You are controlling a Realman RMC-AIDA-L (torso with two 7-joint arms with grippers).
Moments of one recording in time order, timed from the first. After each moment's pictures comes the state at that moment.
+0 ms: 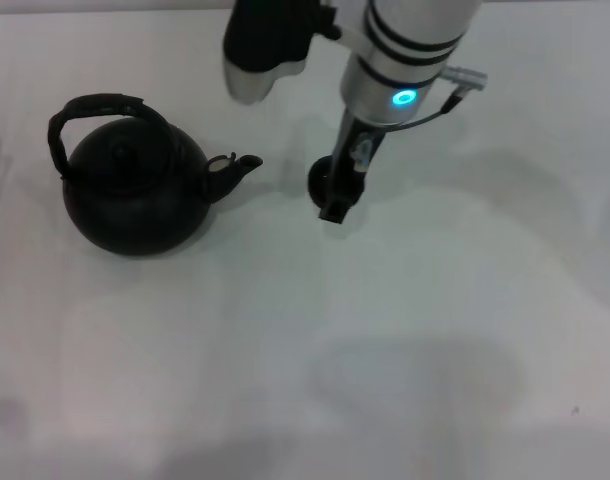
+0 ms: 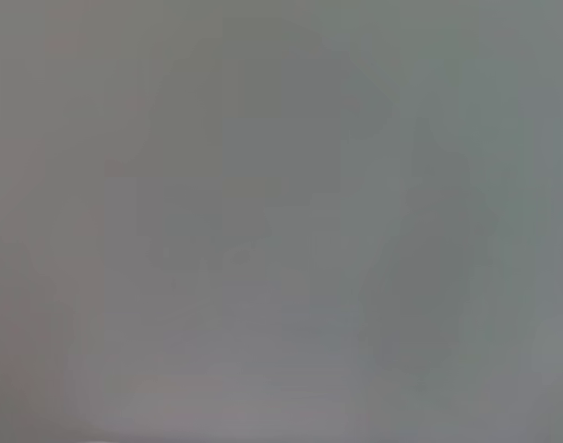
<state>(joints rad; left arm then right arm) -0.37 -2.07 2.83 0.01 -1.50 1.15 -0.26 1.23 2.03 -2.01 -0.70 -2.22 -1.21 2.54</state>
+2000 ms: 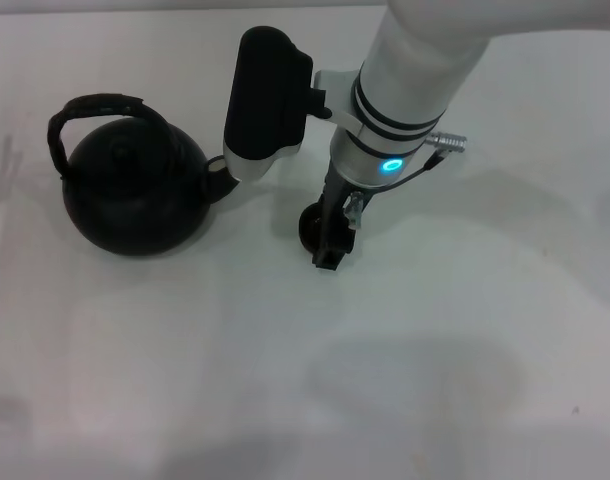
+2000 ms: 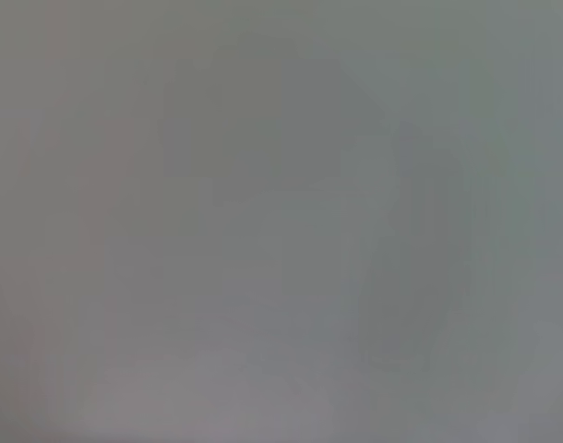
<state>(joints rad) -0.38 -2.08 2.83 0.02 -1.50 1.15 -0.26 1.22 2.03 -2.33 -0.68 -2.00 -1.02 2.53</state>
